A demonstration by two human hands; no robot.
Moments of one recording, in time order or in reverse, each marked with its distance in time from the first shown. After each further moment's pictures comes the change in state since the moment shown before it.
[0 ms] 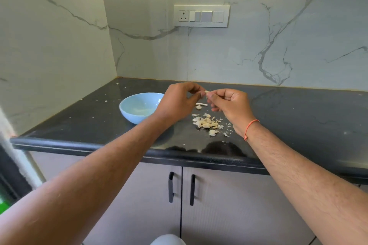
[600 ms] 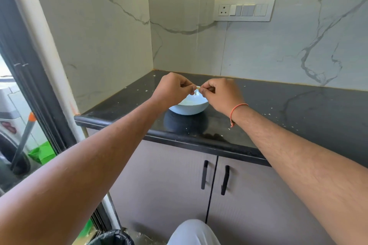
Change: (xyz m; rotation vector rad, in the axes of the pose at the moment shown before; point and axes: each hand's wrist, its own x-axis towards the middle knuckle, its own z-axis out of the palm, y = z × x) left_hand -0.031 -0.060 -0.099 0.152 -0.010 -0.334; right_hand 0.012 -0.028 0.120 -0.660 -0.197 -0.271
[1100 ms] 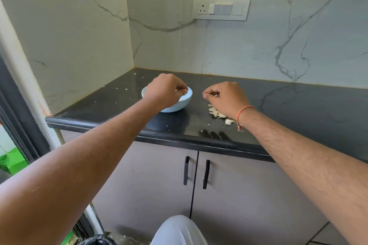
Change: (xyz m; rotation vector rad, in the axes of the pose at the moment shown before) left_hand -0.004 0.025 0.025 0.256 -0.047 0.113; right_hand -0.038 0.035 -0.052 -0.112 -0.046 0.072
